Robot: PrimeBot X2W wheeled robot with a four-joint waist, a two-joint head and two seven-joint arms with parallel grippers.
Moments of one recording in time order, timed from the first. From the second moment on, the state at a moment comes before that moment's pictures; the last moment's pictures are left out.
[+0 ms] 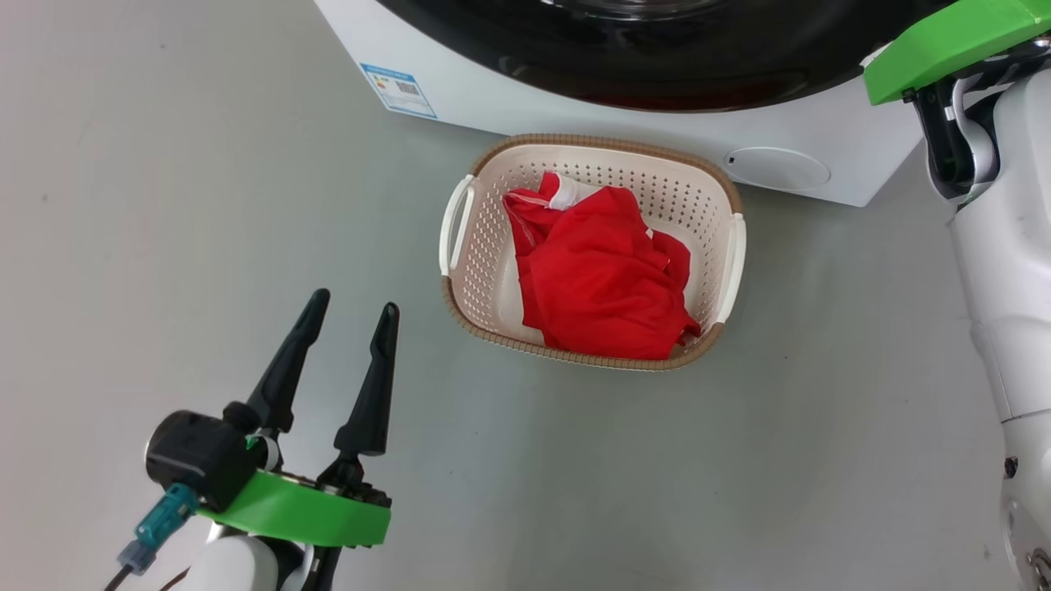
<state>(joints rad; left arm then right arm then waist) -0.27 0.09 -0.18 0.10 -0.34 -0.13 -0.25 -1.07 -0.15 0.04 0.77 0.24 0.14 -0.26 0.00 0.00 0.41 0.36</state>
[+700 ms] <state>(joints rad) -0.25 0.12 -0.13 0.17 -0.34 -0.13 -0.25 -0.69 -0.15 0.13 0.45 0.35 0.13 -0.26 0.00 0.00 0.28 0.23</state>
